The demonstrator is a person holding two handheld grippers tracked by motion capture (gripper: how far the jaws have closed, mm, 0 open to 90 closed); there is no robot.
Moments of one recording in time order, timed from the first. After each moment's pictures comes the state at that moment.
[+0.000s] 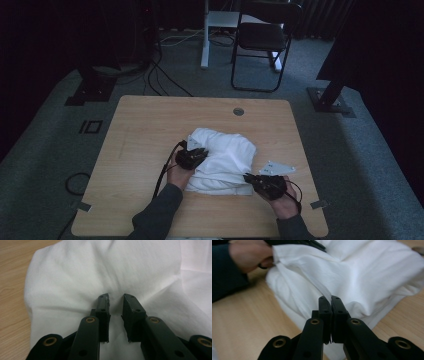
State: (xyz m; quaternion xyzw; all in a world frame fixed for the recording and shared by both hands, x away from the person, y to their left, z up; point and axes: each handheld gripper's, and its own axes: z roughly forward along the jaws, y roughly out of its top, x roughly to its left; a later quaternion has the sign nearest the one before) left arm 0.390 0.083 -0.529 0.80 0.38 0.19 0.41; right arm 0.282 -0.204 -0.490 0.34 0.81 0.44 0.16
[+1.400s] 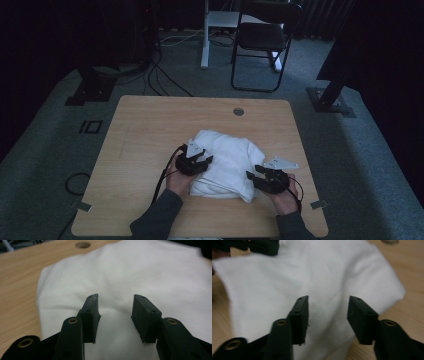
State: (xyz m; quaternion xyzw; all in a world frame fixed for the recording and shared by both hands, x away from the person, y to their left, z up) left arm 0.353 0.080 -0.503 0.80 0.35 0.19 0.45; right arm 0.301 -0.216 -0.504 0.42 0.78 0.43 0.18
